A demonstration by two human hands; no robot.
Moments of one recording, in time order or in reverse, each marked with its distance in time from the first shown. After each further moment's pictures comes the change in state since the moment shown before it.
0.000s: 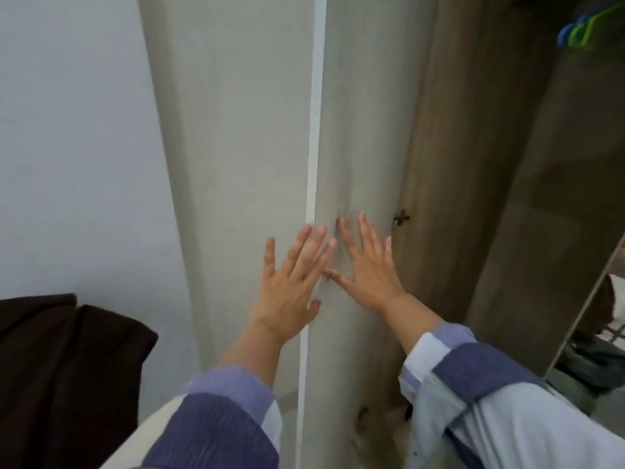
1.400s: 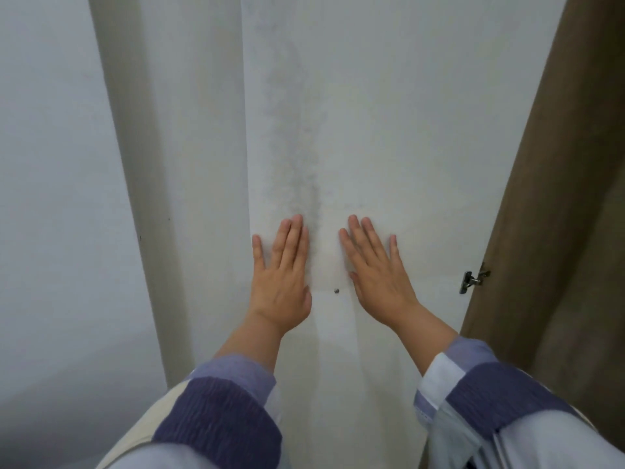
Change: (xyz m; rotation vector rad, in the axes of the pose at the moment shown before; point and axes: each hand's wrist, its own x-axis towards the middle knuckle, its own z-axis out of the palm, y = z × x) left_hand 0.136 -0.154 0.199 -0.013 -0.175 -0.149; right_hand 0.230 0.019 0.115 -0.341 0.257 -0.164
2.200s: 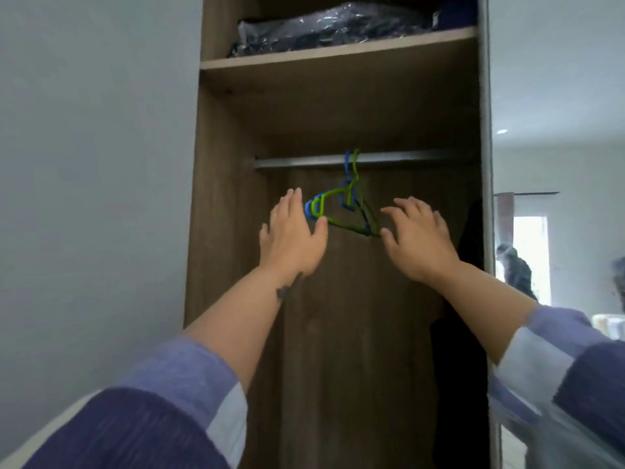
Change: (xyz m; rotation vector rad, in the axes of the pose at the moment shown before) left_hand 0.260 0.329 -0.245 -1.310 0.170 0.377; right_hand -0.059 0.319 -0.355 -0.603 0.085 0.830
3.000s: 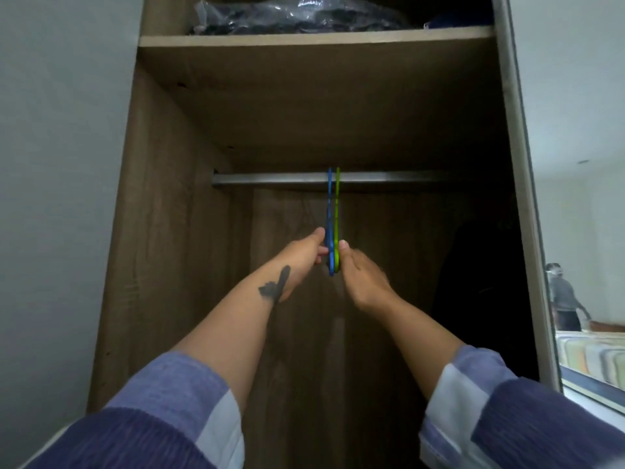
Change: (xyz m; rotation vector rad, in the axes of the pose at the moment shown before) left_hand 0.090 -0.006 0.071 -0.707 -0.419 -0.280; right_hand 0.070 -0.019 0.096 0.455 -0.136 0.255
